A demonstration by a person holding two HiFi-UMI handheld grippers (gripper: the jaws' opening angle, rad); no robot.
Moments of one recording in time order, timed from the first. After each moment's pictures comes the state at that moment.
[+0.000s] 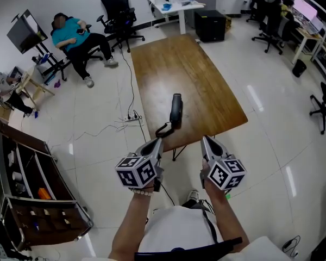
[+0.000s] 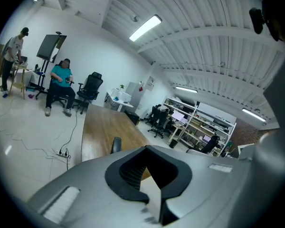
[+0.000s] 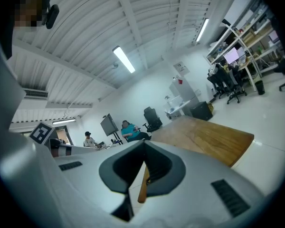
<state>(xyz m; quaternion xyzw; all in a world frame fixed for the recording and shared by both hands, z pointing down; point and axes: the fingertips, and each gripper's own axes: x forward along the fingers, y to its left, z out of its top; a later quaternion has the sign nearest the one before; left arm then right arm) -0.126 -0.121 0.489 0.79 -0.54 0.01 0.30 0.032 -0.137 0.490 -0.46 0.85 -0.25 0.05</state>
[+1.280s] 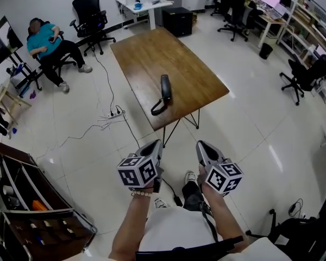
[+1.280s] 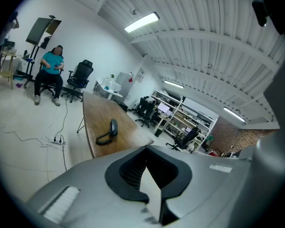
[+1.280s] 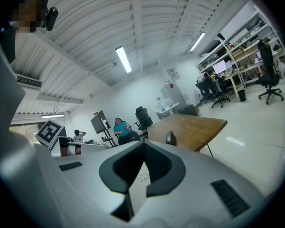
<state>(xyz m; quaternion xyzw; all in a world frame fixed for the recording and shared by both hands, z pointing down) -0.155 0.018 0.507 0.83 -0.44 0.03 0.34 -0.012 0.047 0.490 -0.53 0.81 -0.24 0.03</state>
